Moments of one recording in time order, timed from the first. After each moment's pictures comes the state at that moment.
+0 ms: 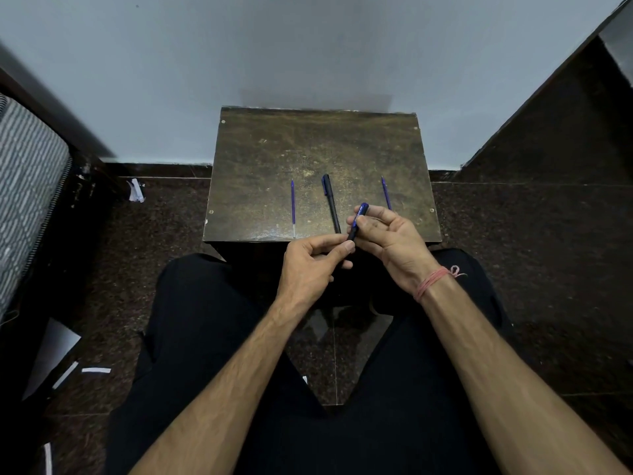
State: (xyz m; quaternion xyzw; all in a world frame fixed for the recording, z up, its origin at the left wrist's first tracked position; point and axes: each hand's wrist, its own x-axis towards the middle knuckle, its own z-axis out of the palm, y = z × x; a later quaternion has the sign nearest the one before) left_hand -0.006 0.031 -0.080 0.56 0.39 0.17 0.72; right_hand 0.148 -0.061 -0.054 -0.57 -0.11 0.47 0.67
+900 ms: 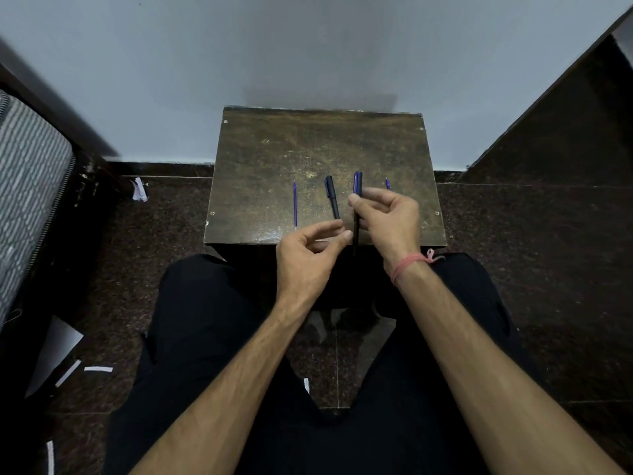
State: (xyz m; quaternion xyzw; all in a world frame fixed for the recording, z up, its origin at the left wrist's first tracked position) left_hand 0.000 0.041 -0.079 0.60 0.41 0.25 0.64; right_hand 0.150 -0.016 -0.053 -0.73 -0.09 0.29 0.61
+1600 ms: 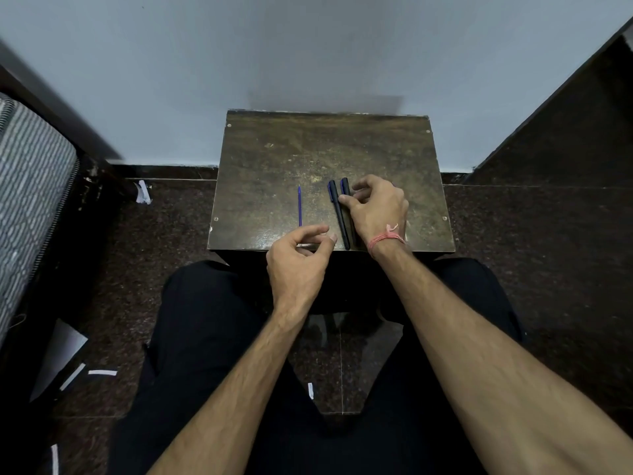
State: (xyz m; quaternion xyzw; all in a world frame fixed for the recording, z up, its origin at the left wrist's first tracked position) left_hand -0.001 0.053 -0.087 0.61 0.50 0.27 0.55; right_hand 0.168 0.032 -0.073 -0.90 -0.22 0.10 0.36
